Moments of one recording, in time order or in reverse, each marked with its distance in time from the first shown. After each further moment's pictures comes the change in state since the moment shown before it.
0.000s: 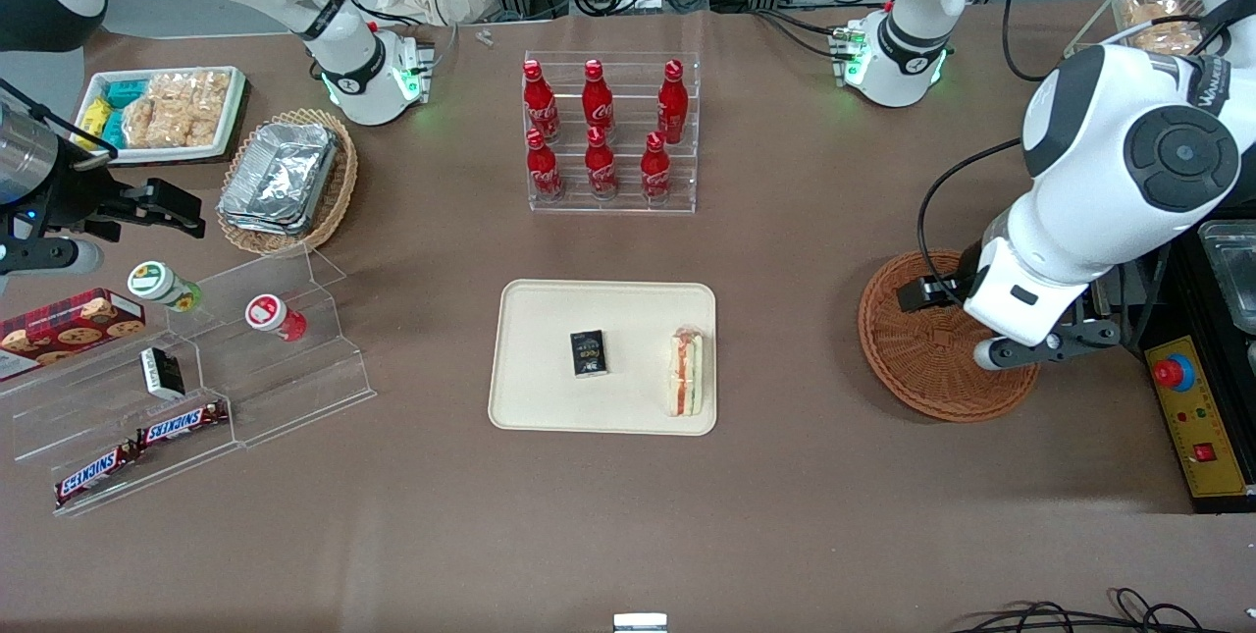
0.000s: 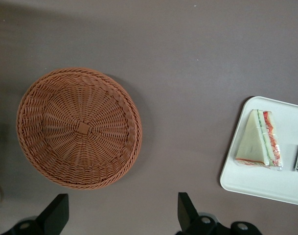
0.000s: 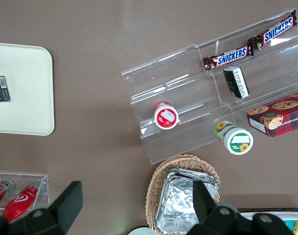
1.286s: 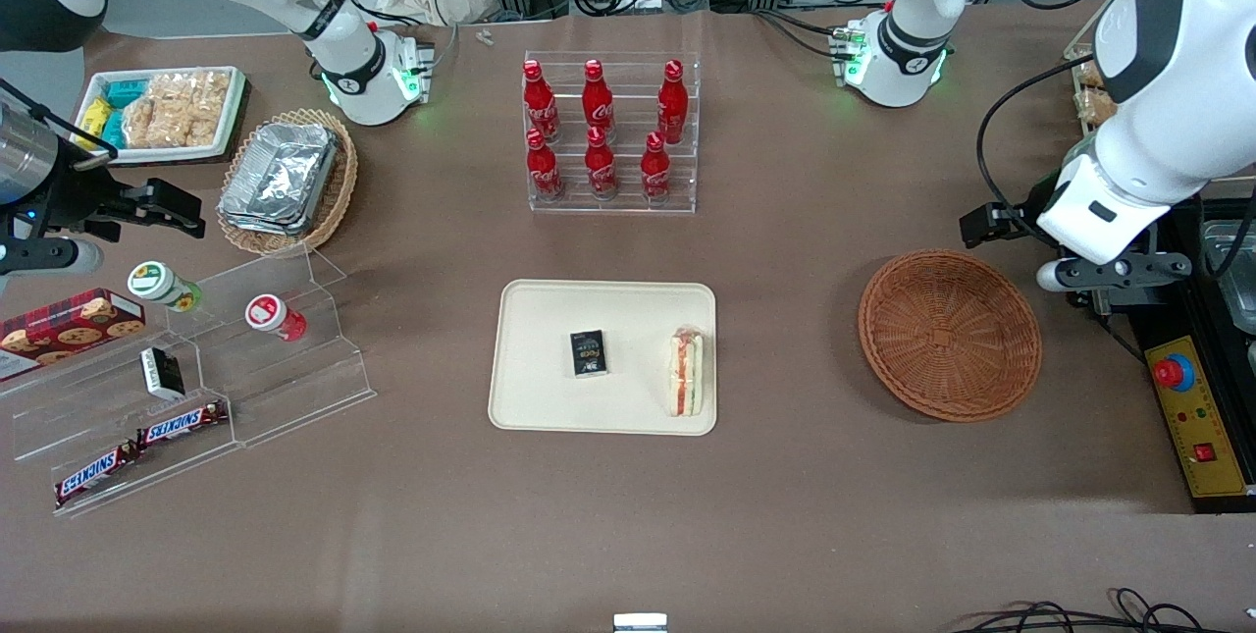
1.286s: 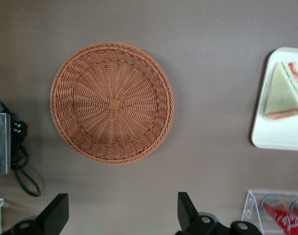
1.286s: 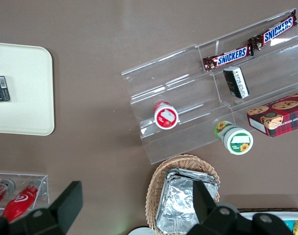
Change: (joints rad) arm -0.186 -0.246 0.369 -0.209 -0.156 -0.054 0.356
